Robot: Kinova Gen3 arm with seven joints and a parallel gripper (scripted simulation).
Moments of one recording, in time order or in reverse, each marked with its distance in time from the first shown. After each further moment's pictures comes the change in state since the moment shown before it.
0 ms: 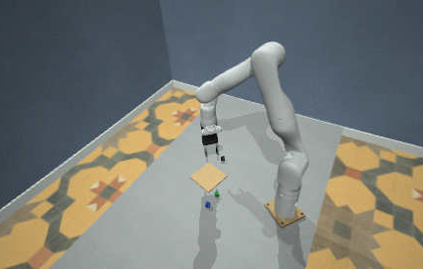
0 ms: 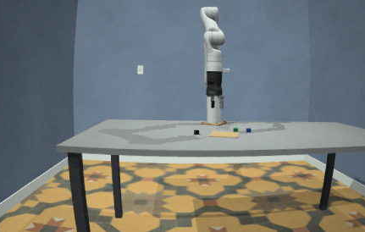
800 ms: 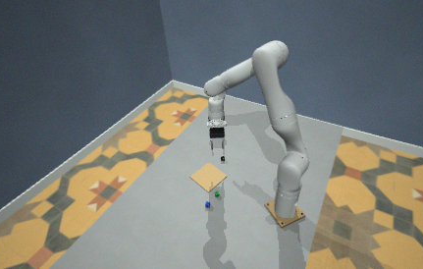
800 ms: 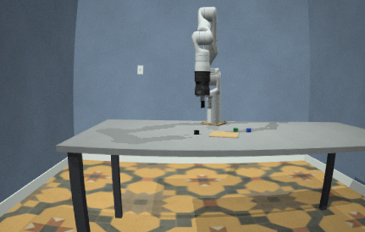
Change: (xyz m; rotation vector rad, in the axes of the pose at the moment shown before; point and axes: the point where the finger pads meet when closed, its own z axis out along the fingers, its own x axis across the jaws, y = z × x) arm -0.041 0.038 0.000 -0.006 0.002 0.204
